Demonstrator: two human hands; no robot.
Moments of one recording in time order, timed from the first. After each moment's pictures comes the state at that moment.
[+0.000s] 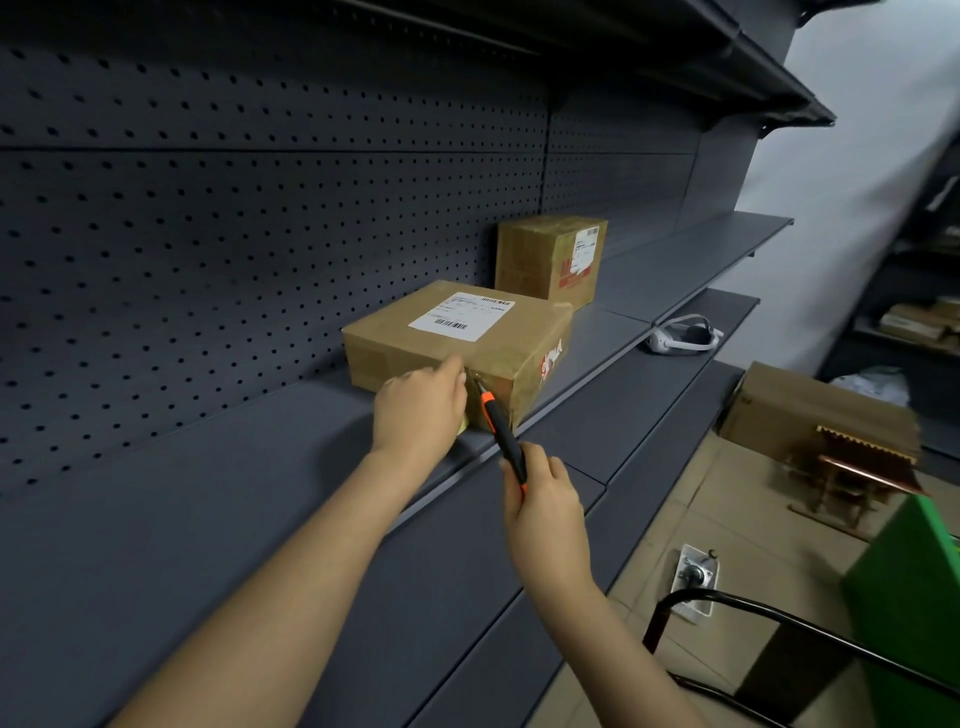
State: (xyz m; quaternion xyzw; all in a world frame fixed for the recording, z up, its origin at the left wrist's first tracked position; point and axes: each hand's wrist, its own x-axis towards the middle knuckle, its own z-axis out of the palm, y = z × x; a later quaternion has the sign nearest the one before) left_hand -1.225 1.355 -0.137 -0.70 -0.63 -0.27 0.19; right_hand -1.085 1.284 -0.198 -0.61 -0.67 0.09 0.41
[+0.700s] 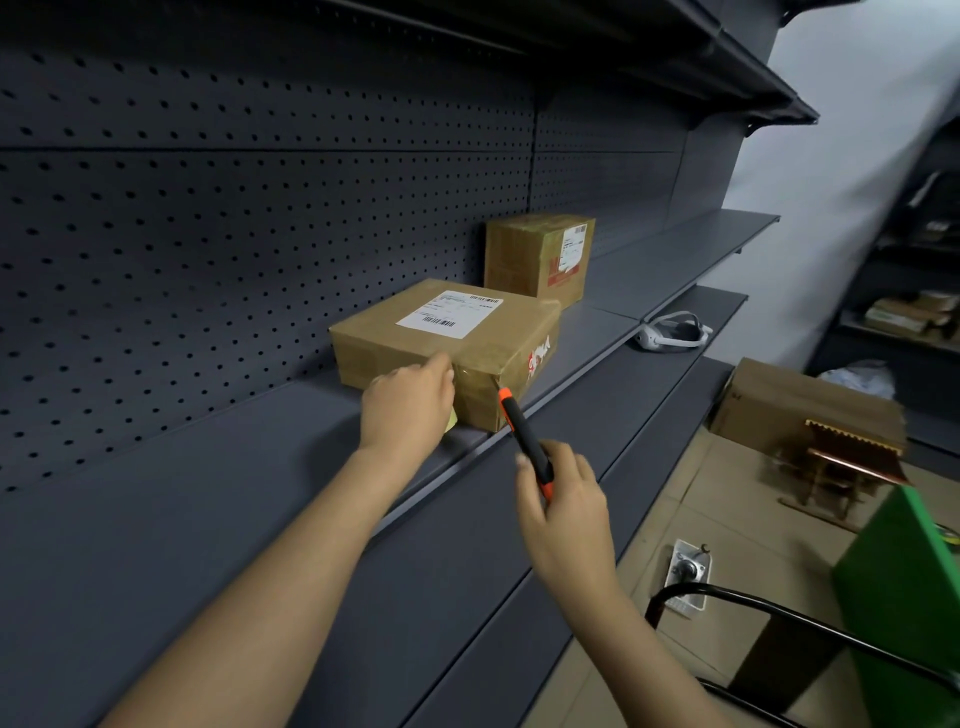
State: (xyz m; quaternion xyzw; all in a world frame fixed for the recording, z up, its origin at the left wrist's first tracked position) left_hand -1.224 1.356 -0.134 -0.70 -0.64 -0.27 0.16; right_hand -1.060 1.274 -0.192 -0.59 -0.64 0.13 0.48
